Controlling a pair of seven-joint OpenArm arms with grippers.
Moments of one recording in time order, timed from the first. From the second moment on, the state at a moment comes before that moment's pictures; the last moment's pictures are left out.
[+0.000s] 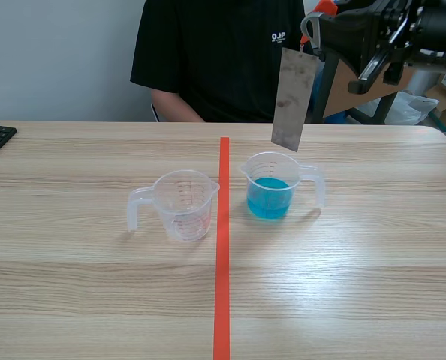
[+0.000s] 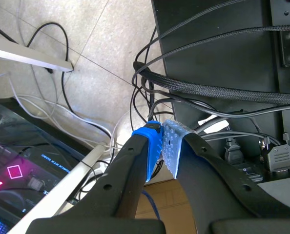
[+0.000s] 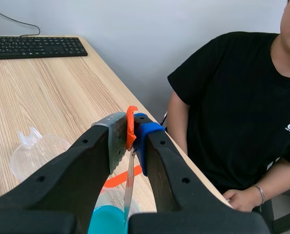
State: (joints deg) left arm 56.9 -20.4 -10.2 66.1 -1.8 -16.9 -20.3; right arm 14.8 35.7 -9.1 92.3 26.3 45.4 -1.1
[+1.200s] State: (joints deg) left arm 59.8 -55.0 -10.3 76.6 -17.4 -20.4 -33.3; right arm 14.8 35.7 -9.1 92.3 26.3 45.4 -1.1
